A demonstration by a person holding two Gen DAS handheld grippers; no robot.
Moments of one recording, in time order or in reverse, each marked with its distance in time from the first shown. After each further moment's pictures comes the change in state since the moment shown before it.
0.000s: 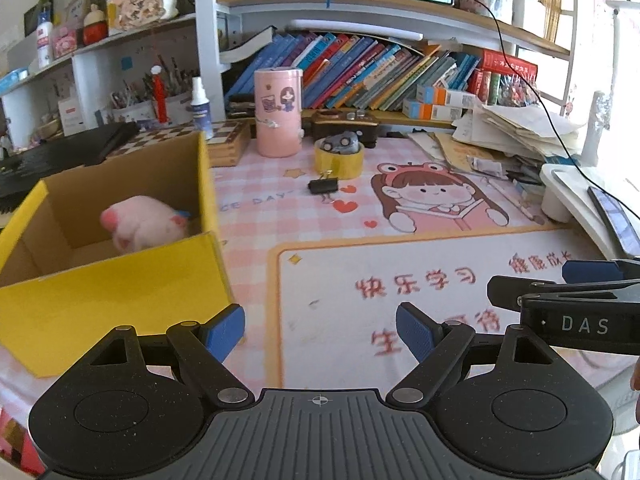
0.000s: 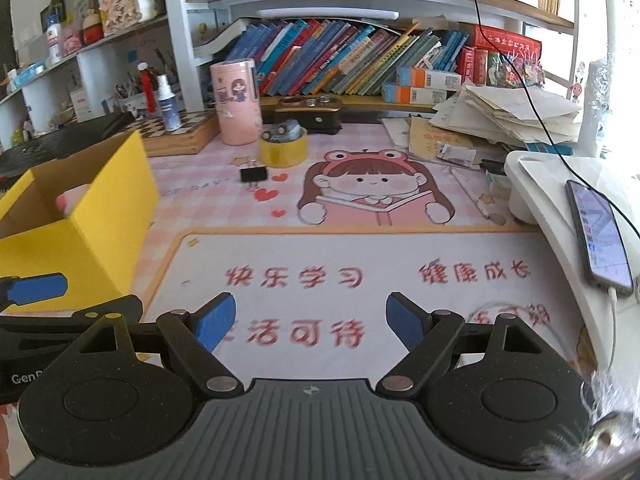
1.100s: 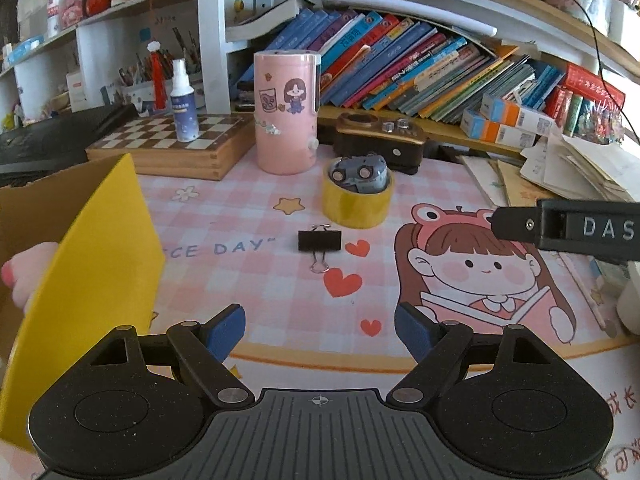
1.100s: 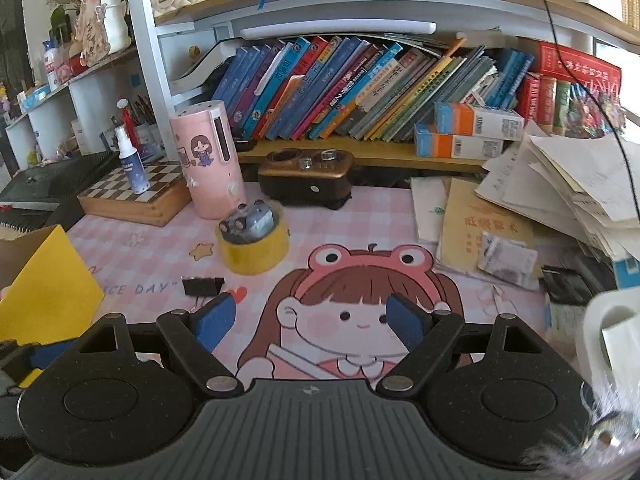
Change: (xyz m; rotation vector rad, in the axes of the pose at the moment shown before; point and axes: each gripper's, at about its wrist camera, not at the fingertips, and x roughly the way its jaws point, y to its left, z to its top) left arm 0.142 -0.042 0.088 -0.153 0.044 0.141; right arm 0.150 -0.076 0.142 -0.056 -0.033 0.172
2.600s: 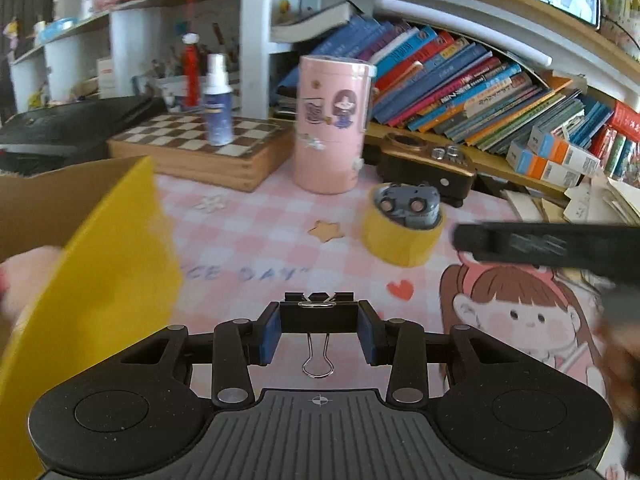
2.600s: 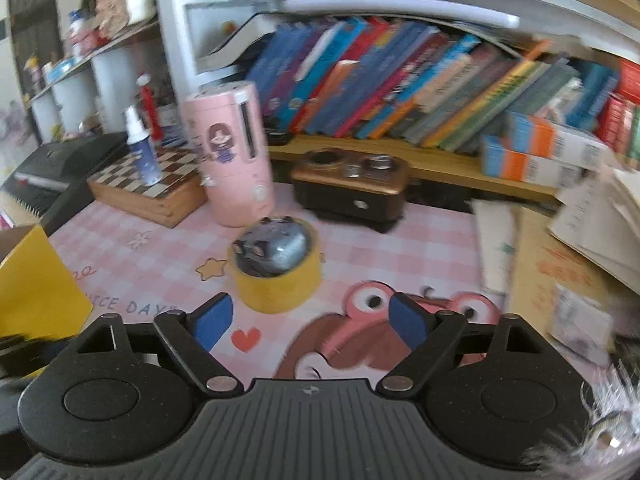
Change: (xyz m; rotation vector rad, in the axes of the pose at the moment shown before) left arm 0.021 0.026 0.014 -0.107 -0.037 0.072; right arm 0.093 0.018 0.031 -0.129 0.031 0.115
